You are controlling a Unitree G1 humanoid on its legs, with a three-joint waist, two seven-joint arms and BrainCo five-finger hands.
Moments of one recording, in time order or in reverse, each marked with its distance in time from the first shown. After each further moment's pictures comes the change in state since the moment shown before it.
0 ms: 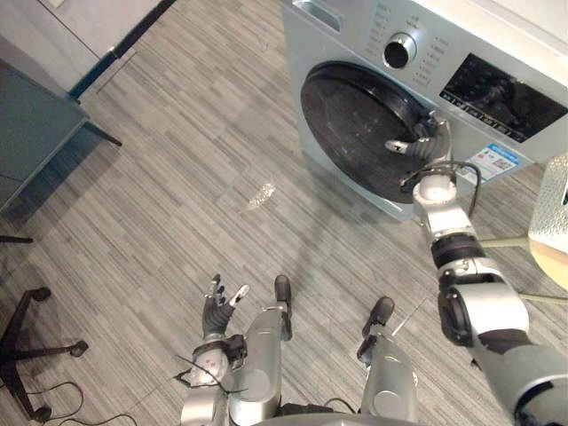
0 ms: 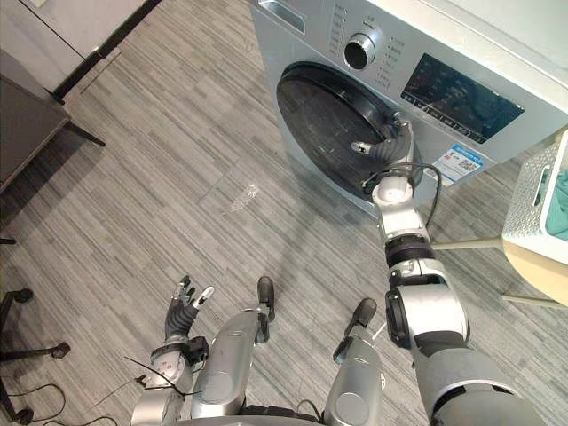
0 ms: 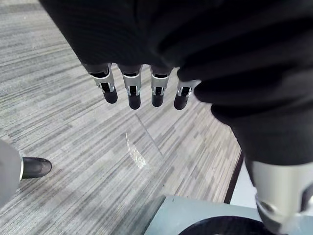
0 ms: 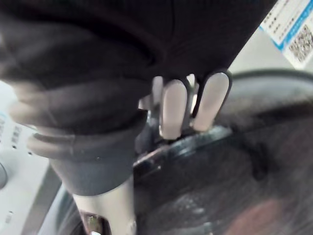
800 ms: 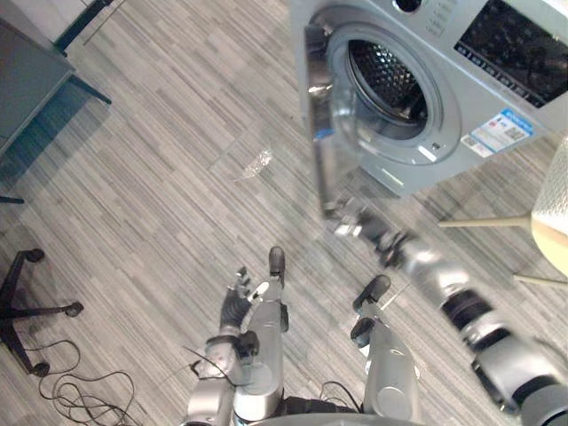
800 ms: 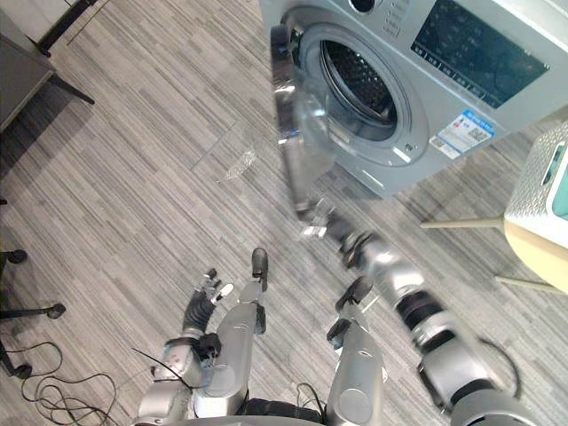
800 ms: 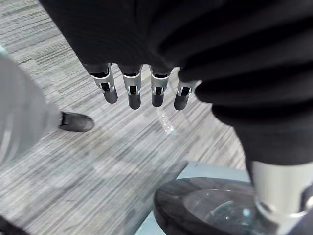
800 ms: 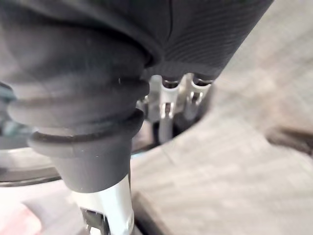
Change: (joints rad) left arm -0.018 0.002 0.068 -0.071 -0.048 0.051 -0.146; right arm 0.543 -0.028 0.592 -0.386 0.947 0.101 0.657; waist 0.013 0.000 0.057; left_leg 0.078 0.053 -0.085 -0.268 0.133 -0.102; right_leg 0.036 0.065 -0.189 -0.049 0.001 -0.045
